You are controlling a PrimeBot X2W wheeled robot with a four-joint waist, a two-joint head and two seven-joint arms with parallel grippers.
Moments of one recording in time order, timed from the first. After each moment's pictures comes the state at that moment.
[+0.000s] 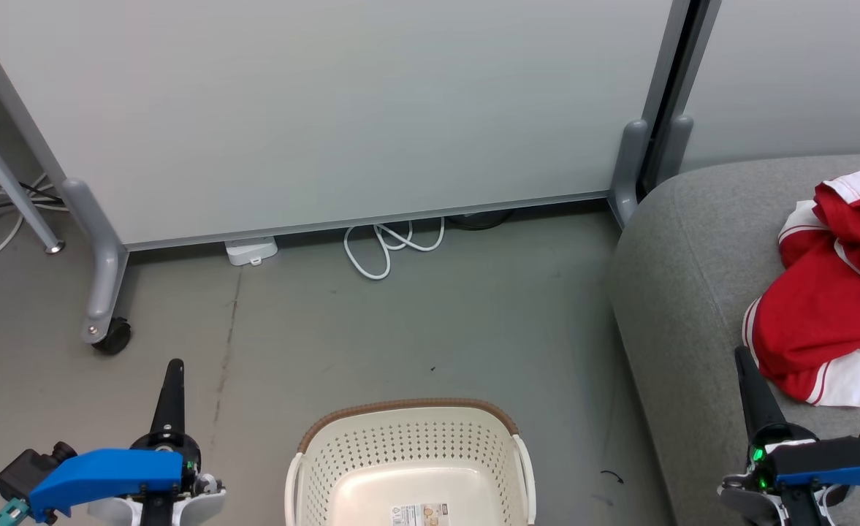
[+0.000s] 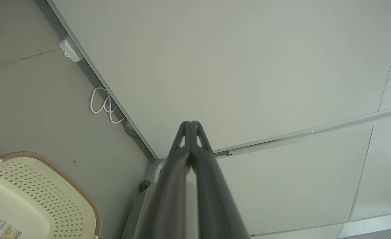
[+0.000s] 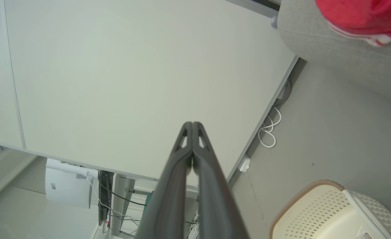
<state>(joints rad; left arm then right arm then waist) -0.07 0.06 0.07 0.27 -1.31 -0.12 0.04 -0.08 -0.05 -0.11 0.25 1.30 0.13 0.04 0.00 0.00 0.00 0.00</state>
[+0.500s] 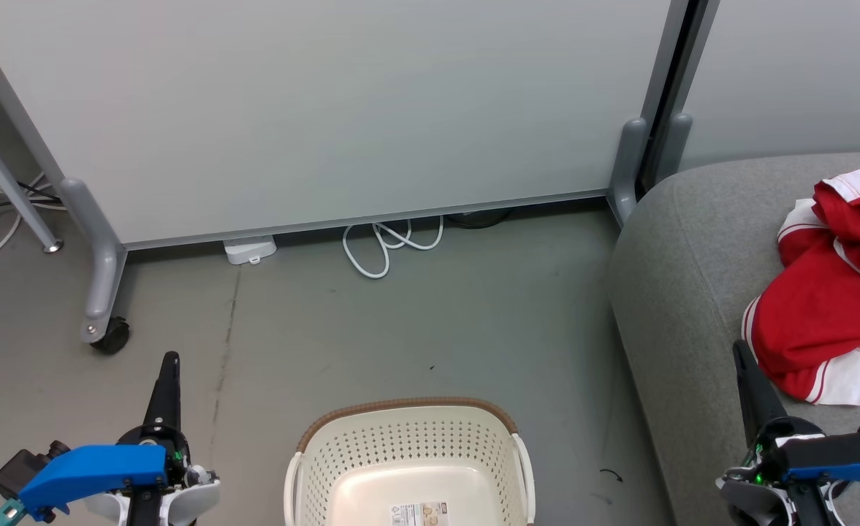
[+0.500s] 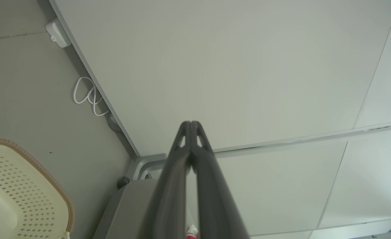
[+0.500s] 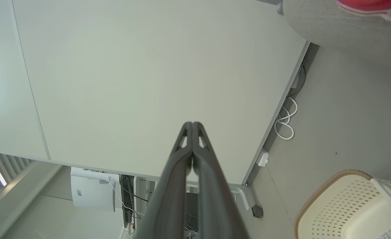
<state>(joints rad) -0.09 0.05 0.09 0.26 -1.44 -0.12 0.07 -0.09 -0.05 -0.11 0.25 1.43 0.13 0.07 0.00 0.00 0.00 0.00</state>
